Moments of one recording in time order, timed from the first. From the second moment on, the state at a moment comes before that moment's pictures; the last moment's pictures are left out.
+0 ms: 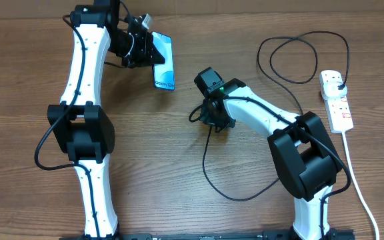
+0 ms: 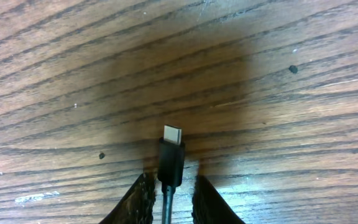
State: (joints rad) left arm -0.04 2.39 2.39 -1.40 0.75 -0.05; right arm 0.56 2.09 1.45 -0.78 0.02 0.78
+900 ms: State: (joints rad) left arm -0.04 2.39 2.39 -1.40 0.75 -0.05; right arm 0.56 2.09 1.44 -0.77 0.00 0.78
